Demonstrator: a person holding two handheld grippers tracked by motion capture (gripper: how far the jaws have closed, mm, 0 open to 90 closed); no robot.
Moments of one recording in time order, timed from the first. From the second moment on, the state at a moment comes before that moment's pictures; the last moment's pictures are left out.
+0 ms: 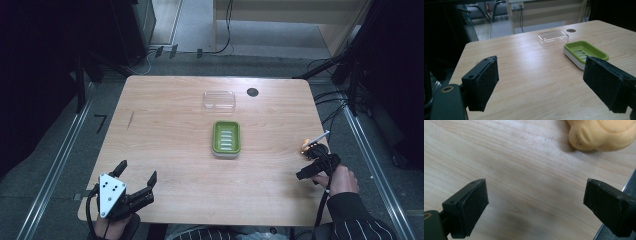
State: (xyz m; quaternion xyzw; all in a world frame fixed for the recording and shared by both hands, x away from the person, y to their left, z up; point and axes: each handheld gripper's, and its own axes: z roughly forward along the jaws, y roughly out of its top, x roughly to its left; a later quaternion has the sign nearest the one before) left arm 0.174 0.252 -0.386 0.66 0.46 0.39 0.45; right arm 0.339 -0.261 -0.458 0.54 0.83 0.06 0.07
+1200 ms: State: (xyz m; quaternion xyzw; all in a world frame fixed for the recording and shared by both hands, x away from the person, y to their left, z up) left arm 0.179 0.248 -0.386 0.67 0.45 0.38 0.45; right arm 0.393 -0.293 -0.460 0.58 0.81 0.07 0.07
